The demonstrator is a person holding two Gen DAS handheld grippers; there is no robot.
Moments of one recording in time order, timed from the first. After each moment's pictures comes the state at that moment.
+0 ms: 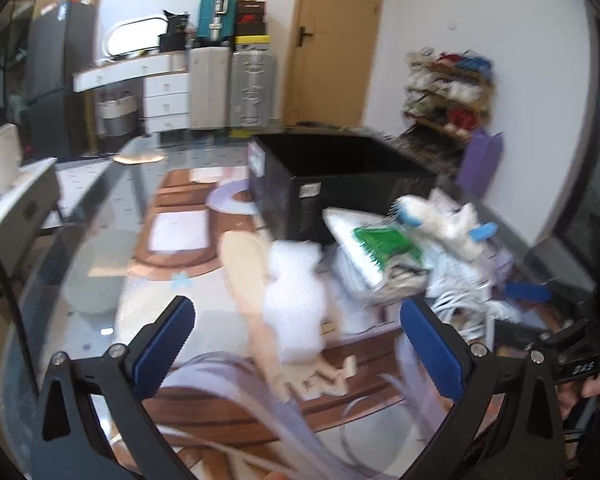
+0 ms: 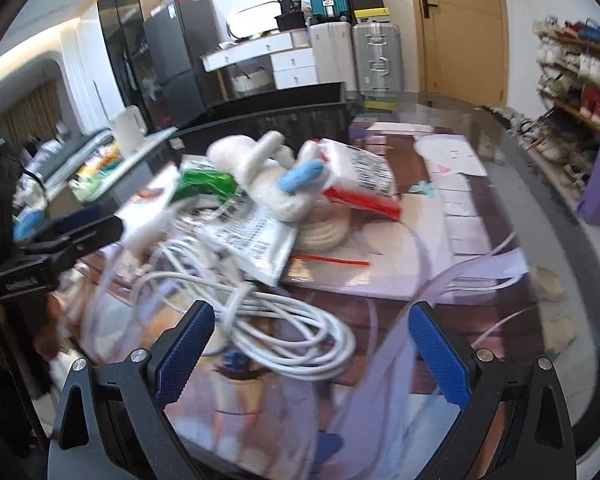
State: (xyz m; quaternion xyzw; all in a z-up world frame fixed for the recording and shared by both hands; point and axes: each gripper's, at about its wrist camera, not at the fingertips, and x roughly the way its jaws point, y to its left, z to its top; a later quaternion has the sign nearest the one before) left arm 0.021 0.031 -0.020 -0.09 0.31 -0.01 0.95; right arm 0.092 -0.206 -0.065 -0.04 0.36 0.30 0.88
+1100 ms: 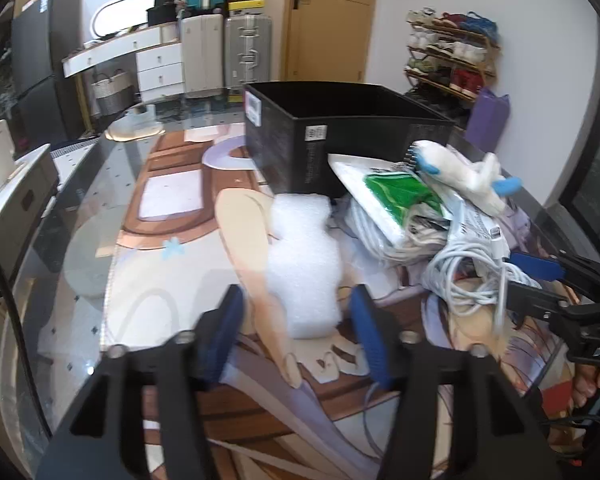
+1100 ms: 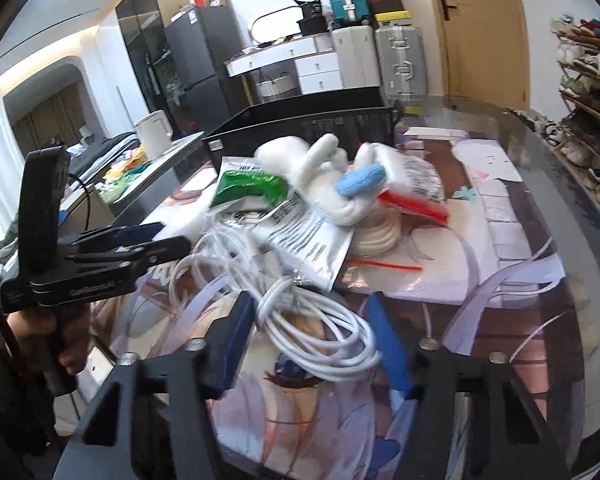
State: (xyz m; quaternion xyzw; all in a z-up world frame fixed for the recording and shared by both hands) left arm 0.036 0.027 -0.041 -0.05 0.38 0.00 0.92; right arm 0.082 -0.187 -0.065 -0.04 0.35 0.34 0.87
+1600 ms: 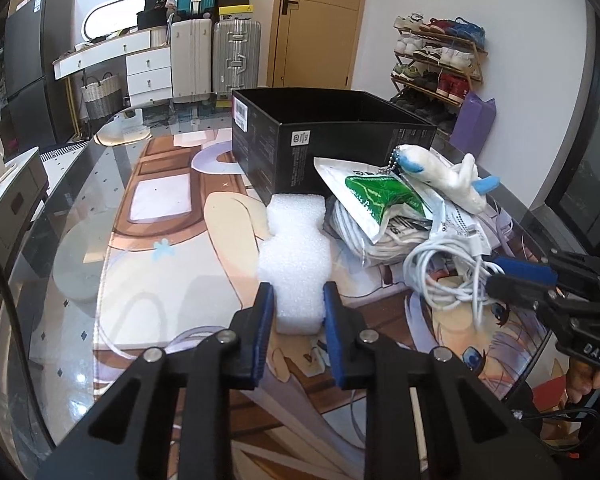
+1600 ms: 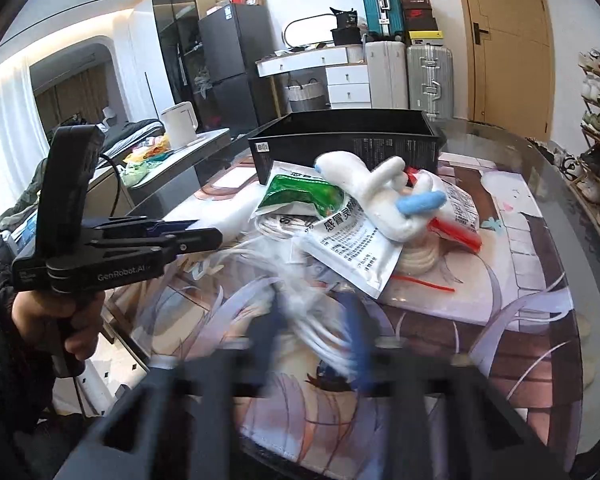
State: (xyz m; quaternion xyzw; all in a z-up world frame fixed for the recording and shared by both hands) left arm 0.029 0.026 -0.036 -0.06 0.37 -0.02 0.93; right arm 0.062 -0.173 -0.054 -0.07 0.31 0.37 0.87
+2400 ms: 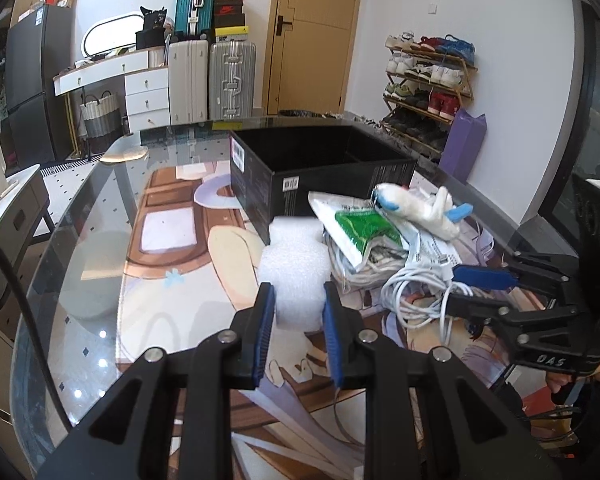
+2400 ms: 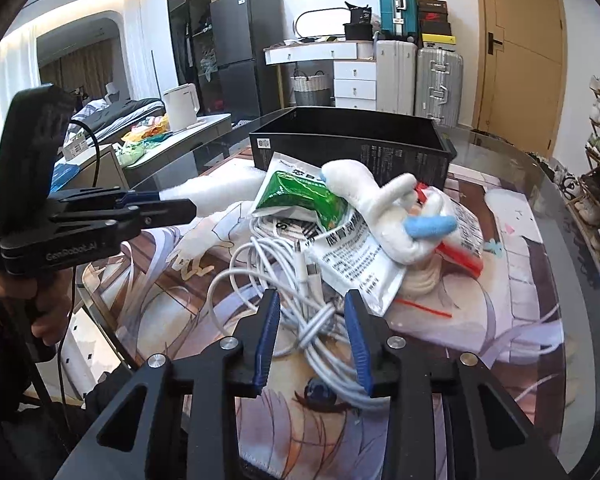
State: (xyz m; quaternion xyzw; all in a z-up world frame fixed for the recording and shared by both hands) left arm 0.012 0.026 -0.006 -0.06 0.33 -0.03 0.94; right arm 0.075 -0.157 -0.050 -0.12 0.31 0.38 0.86
